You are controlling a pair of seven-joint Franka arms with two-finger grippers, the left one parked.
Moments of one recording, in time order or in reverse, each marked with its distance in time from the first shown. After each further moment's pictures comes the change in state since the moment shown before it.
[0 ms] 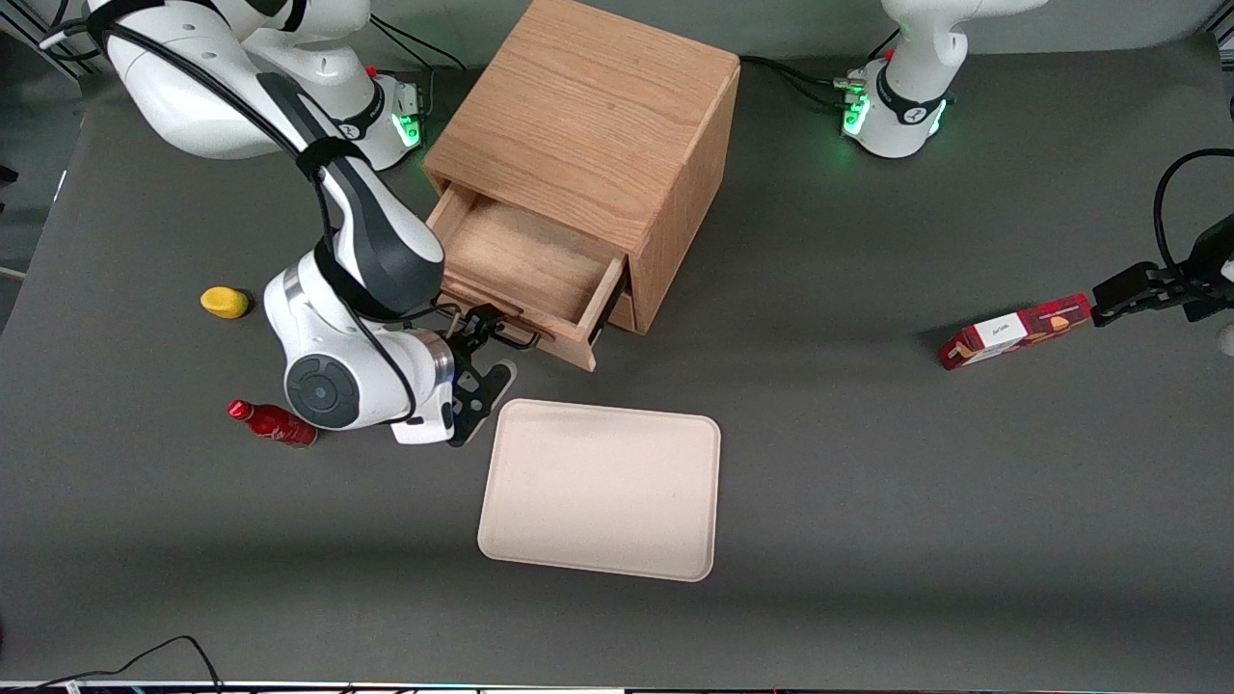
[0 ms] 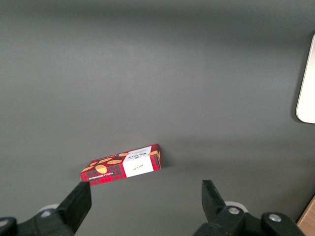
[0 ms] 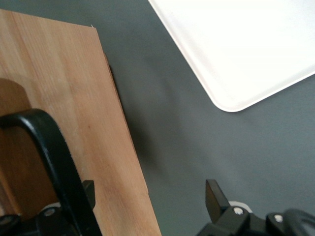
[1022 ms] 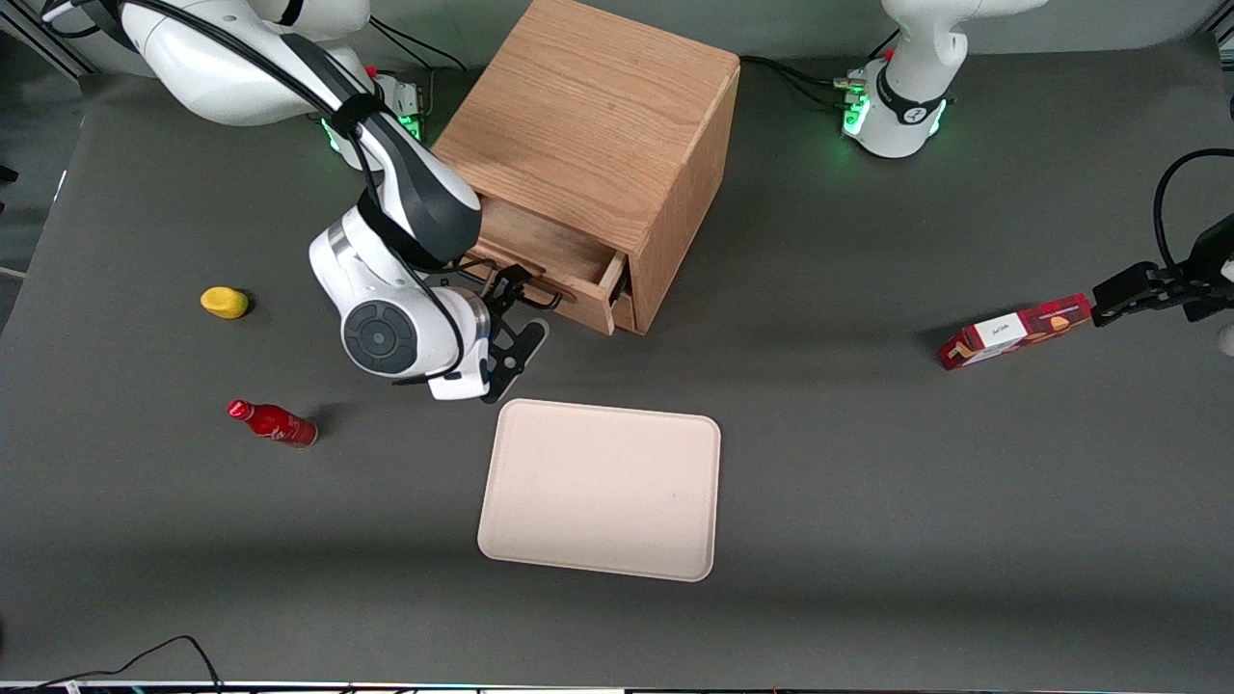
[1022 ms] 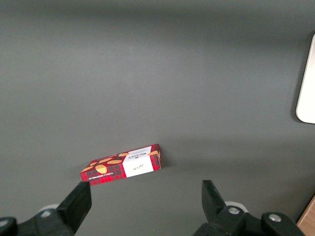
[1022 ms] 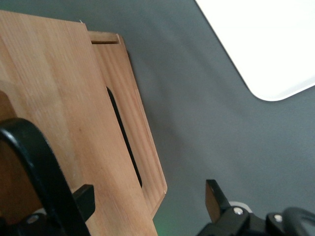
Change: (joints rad) arm 0.001 -0.091 0.073 -0.167 -0.016 0.060 0.076
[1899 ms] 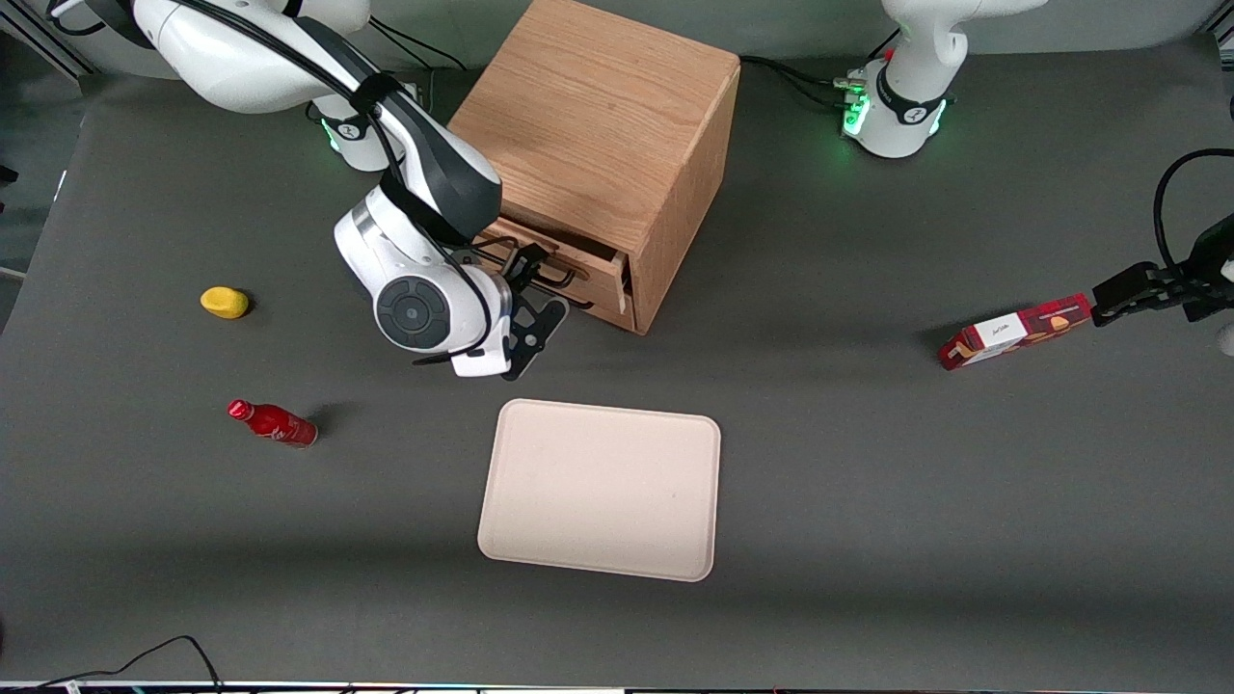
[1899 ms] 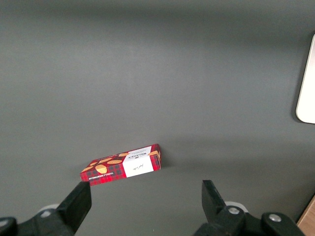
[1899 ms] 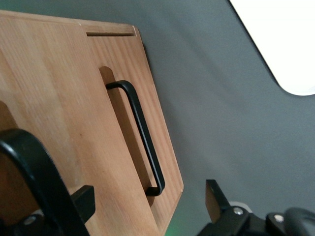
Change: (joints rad) arm -0.001 -0.014 0.053 -0.039 0.000 0.002 0.069
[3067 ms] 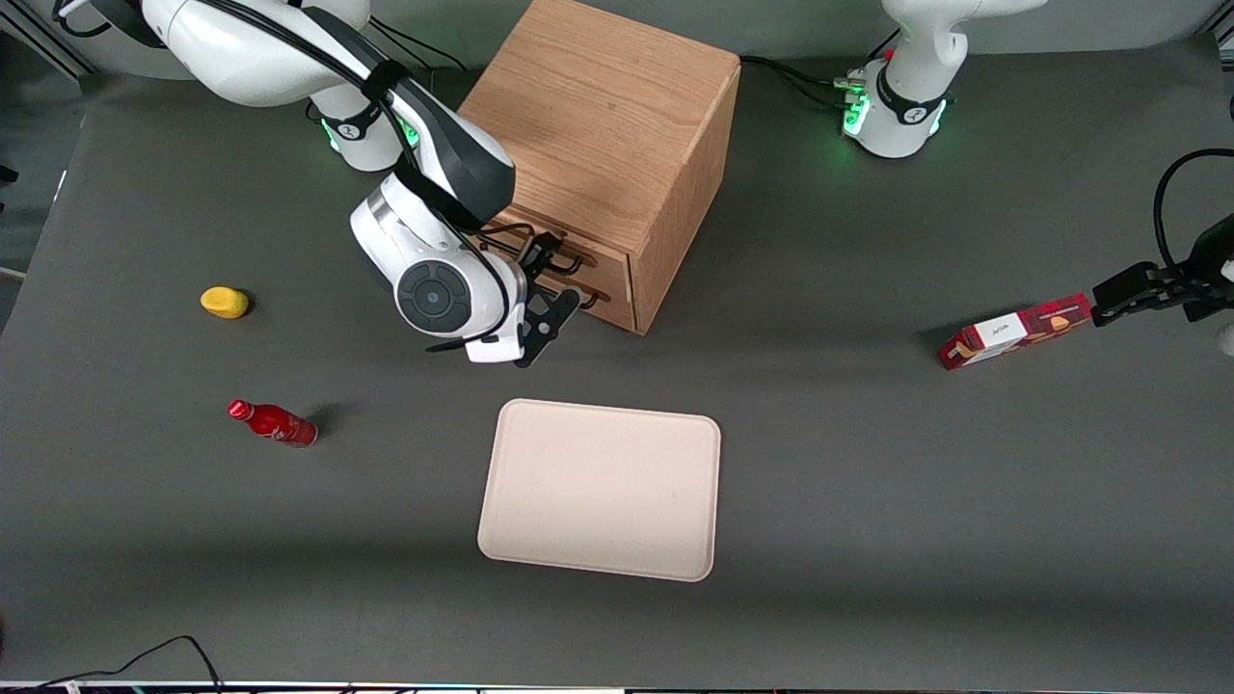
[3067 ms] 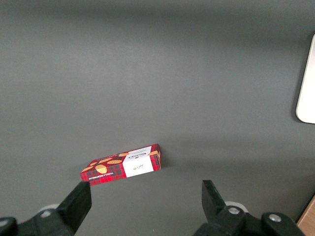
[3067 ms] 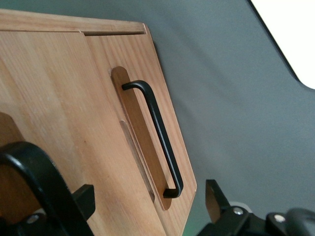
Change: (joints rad) arm -0.001 -0.003 0.036 -0.013 -0.001 0.003 0.063
